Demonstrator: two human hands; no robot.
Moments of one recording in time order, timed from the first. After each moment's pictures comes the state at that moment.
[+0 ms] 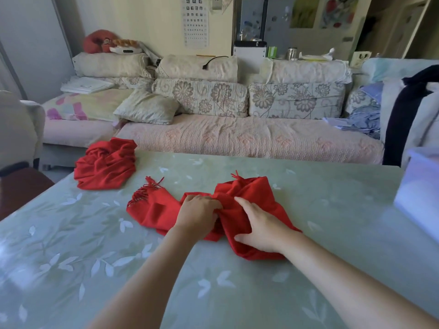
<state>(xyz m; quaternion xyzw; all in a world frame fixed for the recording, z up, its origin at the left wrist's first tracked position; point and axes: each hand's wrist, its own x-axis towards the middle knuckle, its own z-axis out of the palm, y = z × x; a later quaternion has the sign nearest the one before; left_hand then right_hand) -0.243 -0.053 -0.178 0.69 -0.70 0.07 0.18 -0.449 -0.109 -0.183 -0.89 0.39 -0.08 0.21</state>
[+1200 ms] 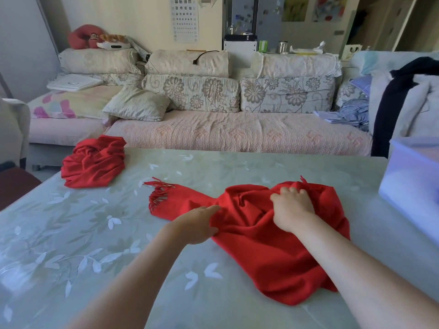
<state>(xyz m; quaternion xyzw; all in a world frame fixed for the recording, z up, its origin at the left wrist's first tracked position) -0.268 -0.044 -0.182 0.69 -0.71 -0.16 0.06 -0.507 -0.134 -0.155 -0.82 0.55 0.08 -0.13</state>
